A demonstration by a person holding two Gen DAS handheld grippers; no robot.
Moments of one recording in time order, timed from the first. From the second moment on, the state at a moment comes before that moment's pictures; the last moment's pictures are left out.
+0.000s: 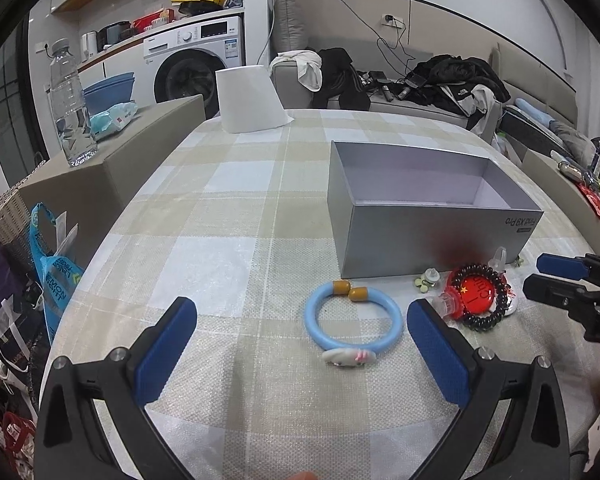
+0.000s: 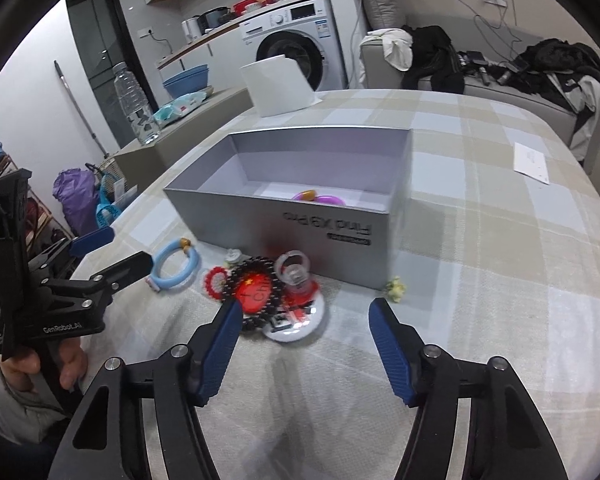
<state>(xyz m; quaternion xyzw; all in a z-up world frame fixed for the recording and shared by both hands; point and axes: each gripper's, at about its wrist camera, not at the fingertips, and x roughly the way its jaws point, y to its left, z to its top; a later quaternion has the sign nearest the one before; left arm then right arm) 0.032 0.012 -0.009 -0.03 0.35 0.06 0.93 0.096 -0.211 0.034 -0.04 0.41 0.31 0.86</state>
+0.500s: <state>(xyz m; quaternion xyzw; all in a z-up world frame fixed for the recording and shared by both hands) 0.034 0.012 -0.010 -0.03 0.36 0.05 0.93 0.122 -0.210 0.024 -0.11 0.43 0.24 0.87</state>
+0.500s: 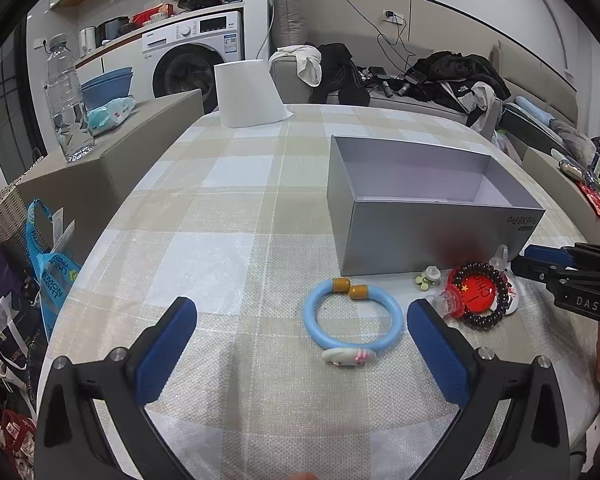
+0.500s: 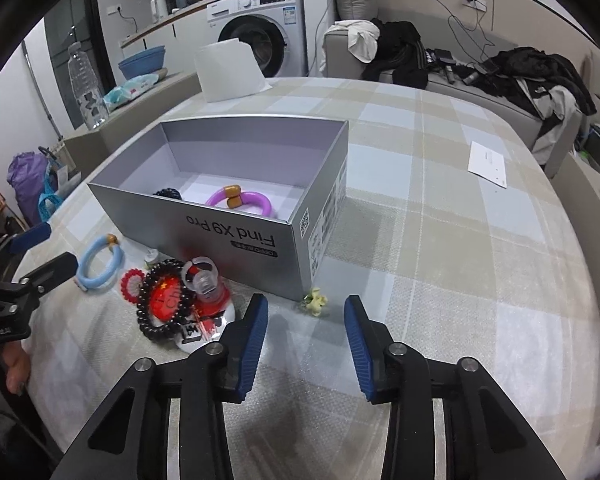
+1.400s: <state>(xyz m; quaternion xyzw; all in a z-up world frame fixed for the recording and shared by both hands) 0.033 0.005 -0.015 -0.01 0.39 0.04 0.92 0.098 -0.215 0.042 -0.07 0.39 0.31 0.87</state>
